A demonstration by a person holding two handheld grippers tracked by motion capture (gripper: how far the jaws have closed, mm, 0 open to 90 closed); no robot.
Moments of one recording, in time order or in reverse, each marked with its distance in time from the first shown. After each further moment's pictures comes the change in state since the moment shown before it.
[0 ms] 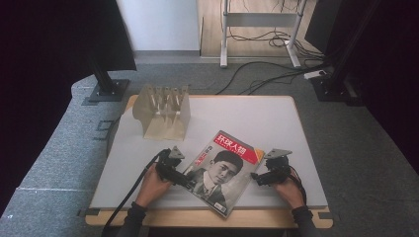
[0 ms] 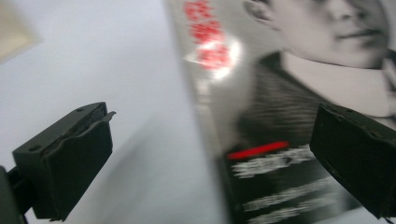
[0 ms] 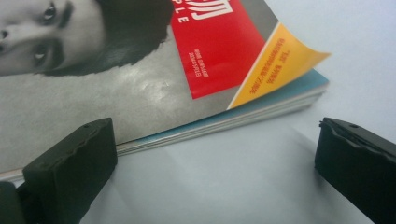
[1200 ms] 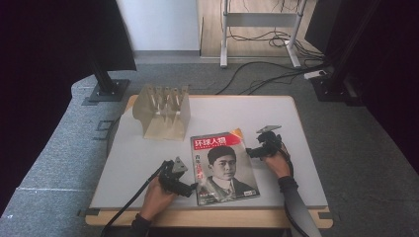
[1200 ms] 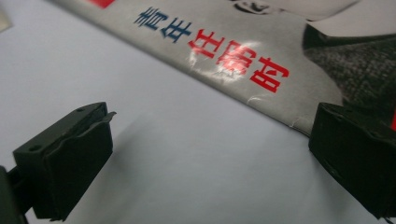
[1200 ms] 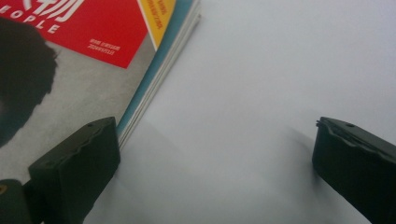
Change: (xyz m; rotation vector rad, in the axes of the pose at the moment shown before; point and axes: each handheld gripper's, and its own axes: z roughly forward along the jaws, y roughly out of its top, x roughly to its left) left arm -0.049 -0.021 0.012 -0.051 0.014 0.036; right arm -0.047 0.061 0.054 0.030 -0.086 0.079
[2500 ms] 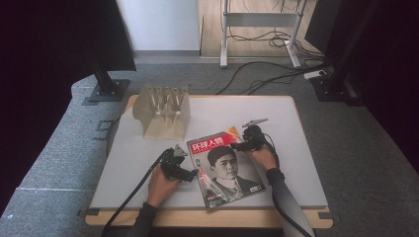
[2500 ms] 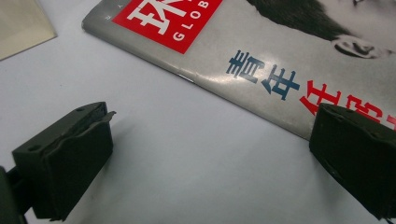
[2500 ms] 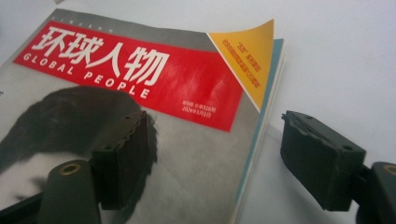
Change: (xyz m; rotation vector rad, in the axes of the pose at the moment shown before) left arm 0.040 0.019 0.020 0.015 0.041 -0.119; right arm 0.029 0.036 0.021 -0.033 0.217 0.024
